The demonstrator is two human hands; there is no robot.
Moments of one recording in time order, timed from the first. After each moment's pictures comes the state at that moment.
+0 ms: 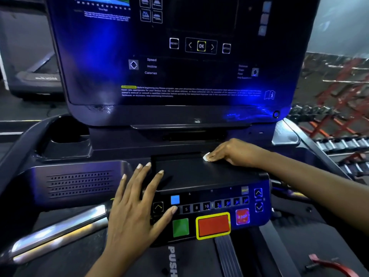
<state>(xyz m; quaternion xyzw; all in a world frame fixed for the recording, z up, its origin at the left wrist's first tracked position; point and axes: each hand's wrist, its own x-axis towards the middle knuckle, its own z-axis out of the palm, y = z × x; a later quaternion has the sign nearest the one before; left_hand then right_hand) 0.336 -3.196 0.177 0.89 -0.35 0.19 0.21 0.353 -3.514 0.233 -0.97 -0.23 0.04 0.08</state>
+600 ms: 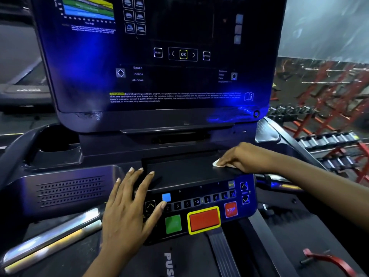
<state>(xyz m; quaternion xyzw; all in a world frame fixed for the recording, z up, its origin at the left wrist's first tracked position) 0.336 -3.196 0.176 0.88 -0.35 0.20 0.24 0.289 -3.500 0.281 -0.99 -0.04 0.12 0.05</state>
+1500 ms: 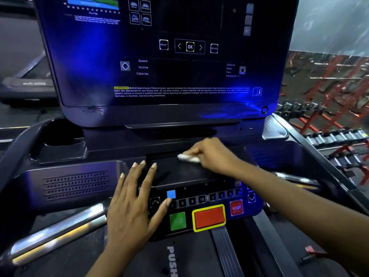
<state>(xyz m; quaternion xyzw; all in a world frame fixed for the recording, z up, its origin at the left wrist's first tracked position) 0.336 -3.199 0.174 0.89 -0.34 0.21 0.23 0.330 -3.420 0.261 -0.97 0.04 0.02 0.23</state>
